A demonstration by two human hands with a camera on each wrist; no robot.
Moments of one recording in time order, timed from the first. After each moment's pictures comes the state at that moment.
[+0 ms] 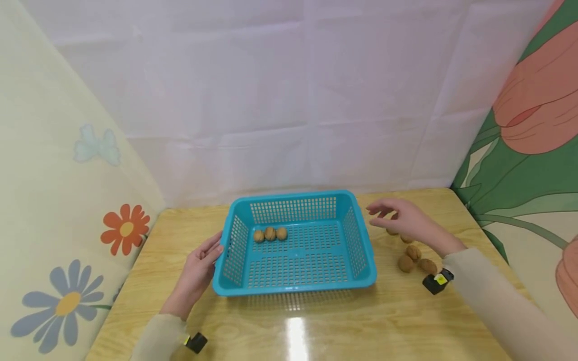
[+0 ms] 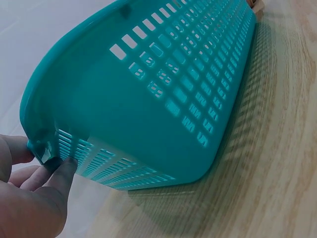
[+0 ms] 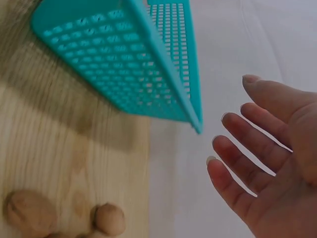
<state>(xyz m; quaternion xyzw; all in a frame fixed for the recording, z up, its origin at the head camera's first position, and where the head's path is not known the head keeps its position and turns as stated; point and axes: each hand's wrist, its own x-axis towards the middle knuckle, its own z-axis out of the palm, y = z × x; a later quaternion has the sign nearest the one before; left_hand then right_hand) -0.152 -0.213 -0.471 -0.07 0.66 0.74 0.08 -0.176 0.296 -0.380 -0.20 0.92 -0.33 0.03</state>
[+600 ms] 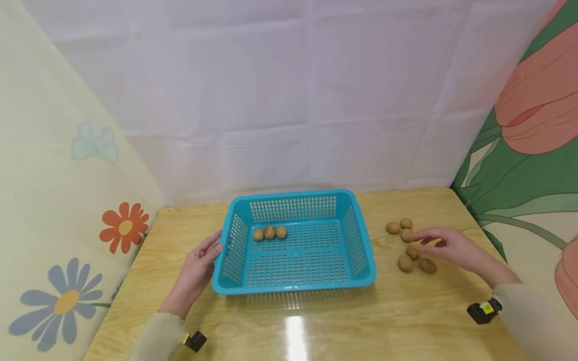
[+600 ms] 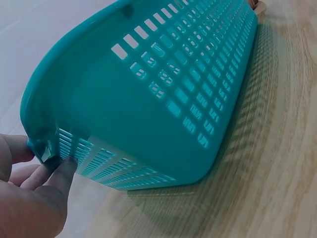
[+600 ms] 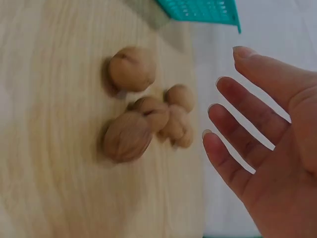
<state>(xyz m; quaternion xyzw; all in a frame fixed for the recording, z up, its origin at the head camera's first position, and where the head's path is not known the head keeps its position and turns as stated) -0.151 -0.214 -0.470 -0.07 0.65 0.75 0.09 -0.136 0.394 -0.434 -0.20 0.92 -0.34 0.04</state>
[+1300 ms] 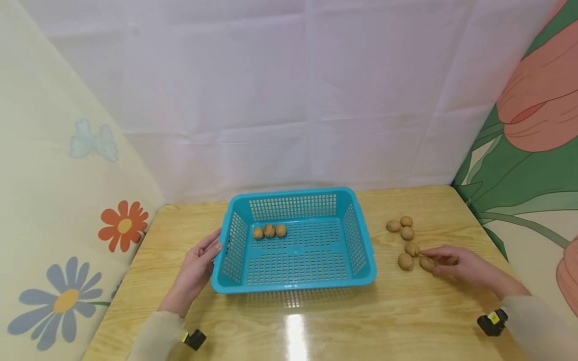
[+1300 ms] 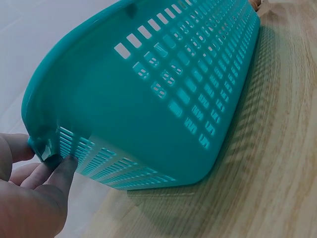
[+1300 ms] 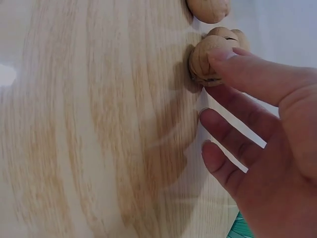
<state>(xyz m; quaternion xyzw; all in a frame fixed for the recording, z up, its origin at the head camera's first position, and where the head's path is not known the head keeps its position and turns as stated) -0.153 -0.213 -0.472 -0.08 0.64 0.76 0.09 -0.120 0.437 -0.489 -0.24 0.89 -0.38 0.10</state>
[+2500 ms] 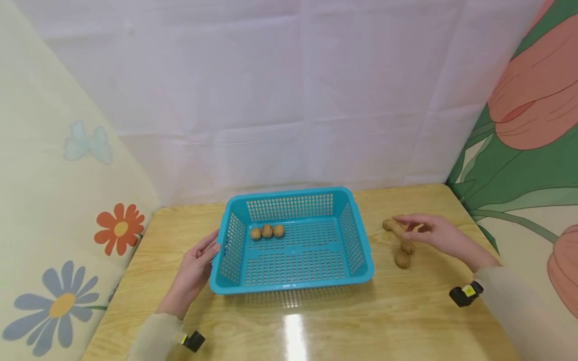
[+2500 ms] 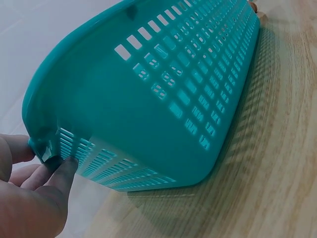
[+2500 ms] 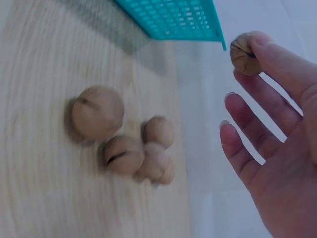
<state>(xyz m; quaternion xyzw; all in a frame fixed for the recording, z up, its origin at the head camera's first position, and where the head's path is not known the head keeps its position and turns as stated) -0.153 -0.214 -0.469 -0.08 0.65 0.75 0.09 -0.145 0.370 -0.419 -0.18 0.92 -0.36 0.04</state>
